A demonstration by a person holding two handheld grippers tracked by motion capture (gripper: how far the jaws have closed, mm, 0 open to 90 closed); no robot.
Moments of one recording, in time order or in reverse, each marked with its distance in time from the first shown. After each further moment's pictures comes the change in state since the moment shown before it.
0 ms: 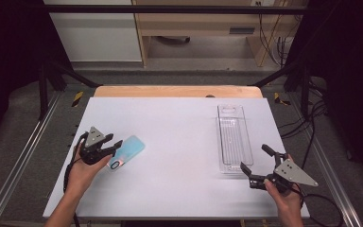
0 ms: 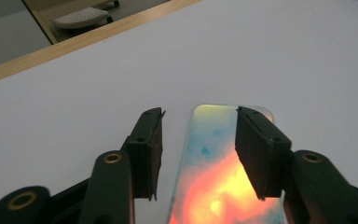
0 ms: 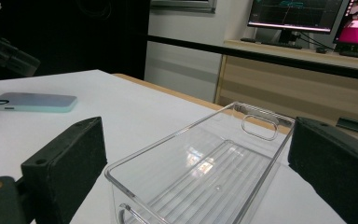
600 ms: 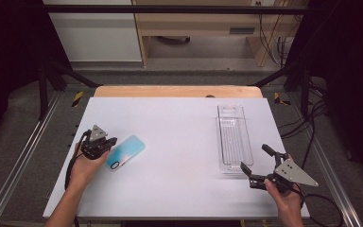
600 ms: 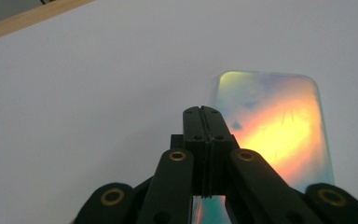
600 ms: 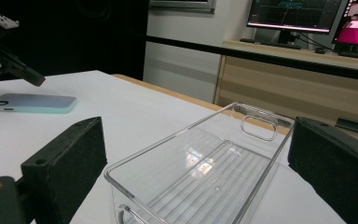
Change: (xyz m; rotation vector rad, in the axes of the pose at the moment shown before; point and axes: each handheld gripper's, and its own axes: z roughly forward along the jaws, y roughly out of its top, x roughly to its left) left arm 0.017 -0.008 0.022 0.134 0.009 -0.017; right arm 0.000 0.000 0.000 -0.004 -0.004 -0.004
